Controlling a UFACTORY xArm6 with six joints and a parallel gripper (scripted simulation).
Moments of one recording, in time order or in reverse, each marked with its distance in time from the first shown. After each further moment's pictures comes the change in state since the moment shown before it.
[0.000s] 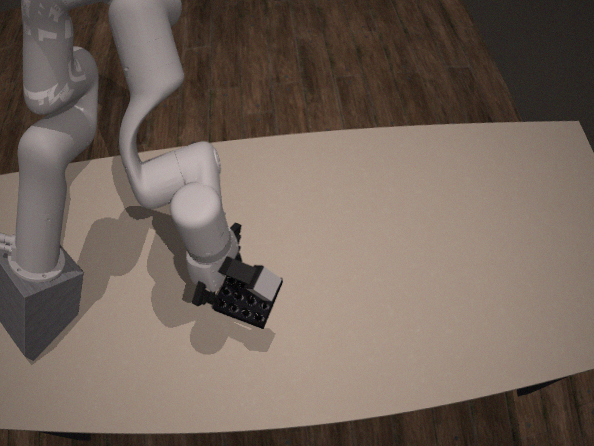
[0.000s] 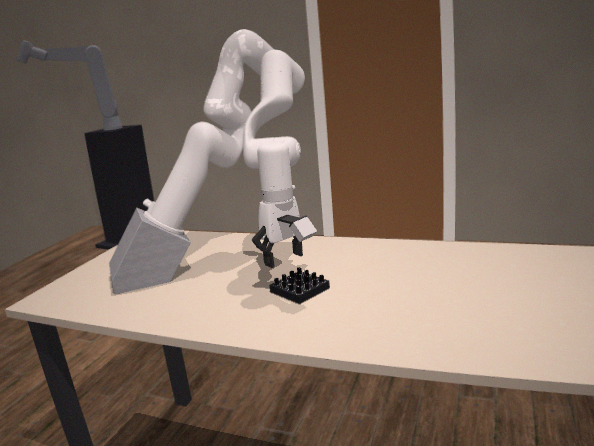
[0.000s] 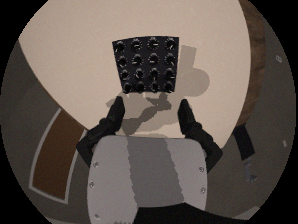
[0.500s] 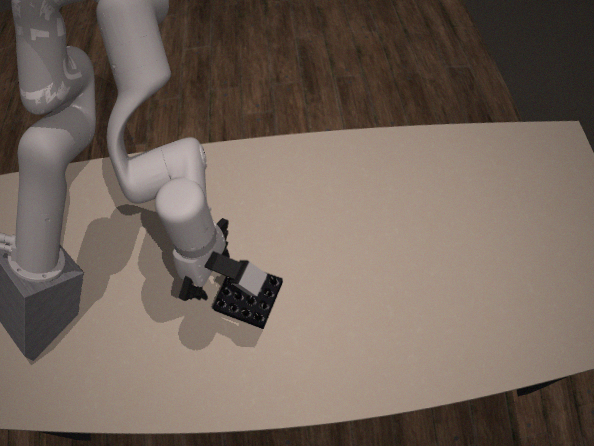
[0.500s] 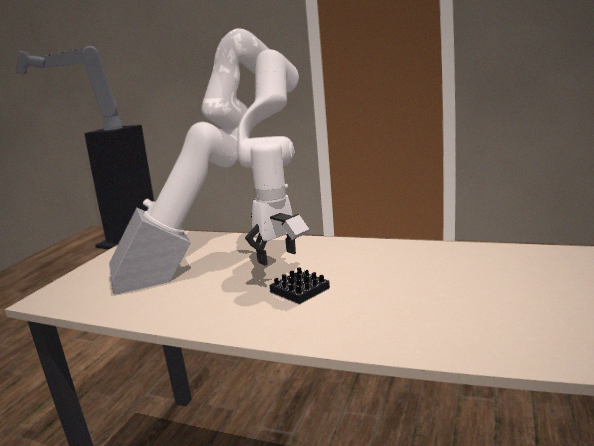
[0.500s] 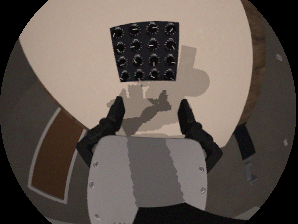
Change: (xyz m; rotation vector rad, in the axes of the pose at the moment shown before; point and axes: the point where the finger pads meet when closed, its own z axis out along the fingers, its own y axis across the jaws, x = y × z) arm -0.026 0.002 0.000 0.000 0.000 0.000
